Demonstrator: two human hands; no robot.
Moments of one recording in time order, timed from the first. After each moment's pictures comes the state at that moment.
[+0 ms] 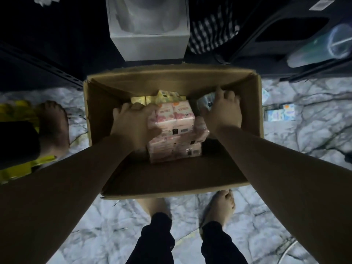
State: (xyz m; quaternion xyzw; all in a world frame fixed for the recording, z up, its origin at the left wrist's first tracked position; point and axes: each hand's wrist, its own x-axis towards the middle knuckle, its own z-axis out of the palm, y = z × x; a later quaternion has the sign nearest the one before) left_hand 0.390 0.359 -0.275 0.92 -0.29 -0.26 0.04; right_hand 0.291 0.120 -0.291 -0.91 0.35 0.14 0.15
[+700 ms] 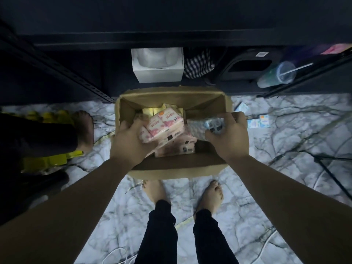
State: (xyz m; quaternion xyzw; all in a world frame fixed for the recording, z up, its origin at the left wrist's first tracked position) left_hand 0.332 0.396 -0.107 0.94 -0.13 -0.25 0.19; right_hand 0.211 0.131 -0.105 -0.90 0.35 0.03 0.27
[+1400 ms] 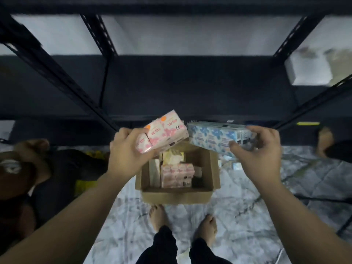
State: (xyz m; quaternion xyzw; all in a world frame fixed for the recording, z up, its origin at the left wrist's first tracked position) left_hand 0.336 0.400 0.185 0.93 -0.17 -0.06 0.31; right_hand 0.182 0.098 0.212 -0.83 0.31 -0.22 0.40
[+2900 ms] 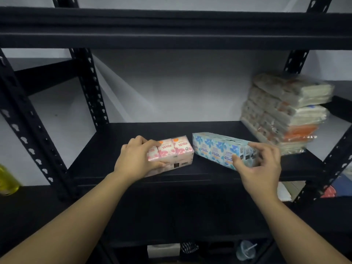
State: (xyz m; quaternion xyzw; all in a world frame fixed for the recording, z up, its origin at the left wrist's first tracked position) left_hand 0.509 0.290 0.517 0.92 -0.32 0.11 0.18; right_hand 0.315 0.010 0.492 -0.76 0.17 -0.53 0.35
